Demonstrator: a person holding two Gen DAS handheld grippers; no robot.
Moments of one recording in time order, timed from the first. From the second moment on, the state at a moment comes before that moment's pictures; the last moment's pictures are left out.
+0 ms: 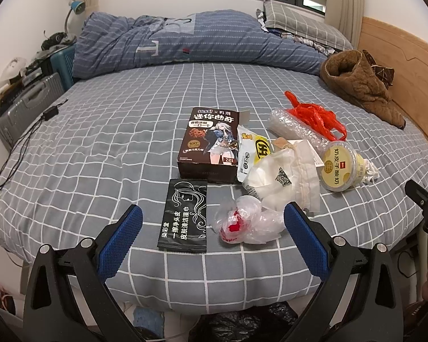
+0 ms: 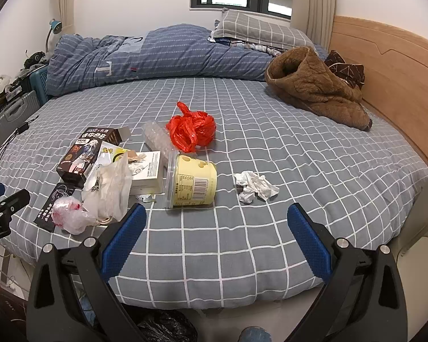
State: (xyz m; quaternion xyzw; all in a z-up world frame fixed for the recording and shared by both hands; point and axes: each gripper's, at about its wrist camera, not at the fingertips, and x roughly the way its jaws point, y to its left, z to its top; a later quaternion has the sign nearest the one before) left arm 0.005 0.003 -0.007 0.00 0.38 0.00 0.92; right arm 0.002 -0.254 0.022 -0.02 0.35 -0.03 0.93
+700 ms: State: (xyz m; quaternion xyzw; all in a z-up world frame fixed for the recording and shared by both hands) left arm 0.004 0.001 -0.006 0.00 0.39 0.00 0.92; right arm 0.001 -0.252 0.023 -0.02 0.35 -0.03 0.93
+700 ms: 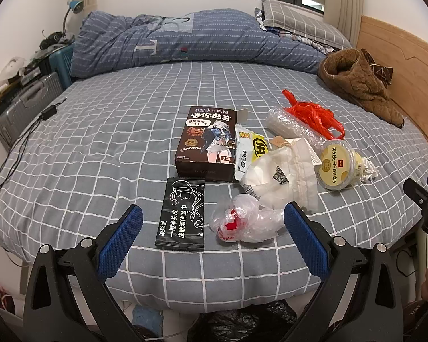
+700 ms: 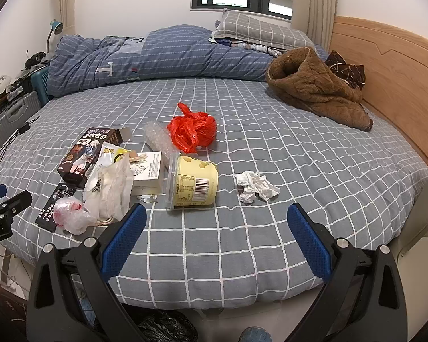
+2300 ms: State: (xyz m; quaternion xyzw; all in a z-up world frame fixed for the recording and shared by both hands) left arm 0.061 -0.031 -0.076 0.00 0.46 -0.03 0.89; right arm 0.119 -0.240 -0.042 0.00 0.43 0.01 0.90
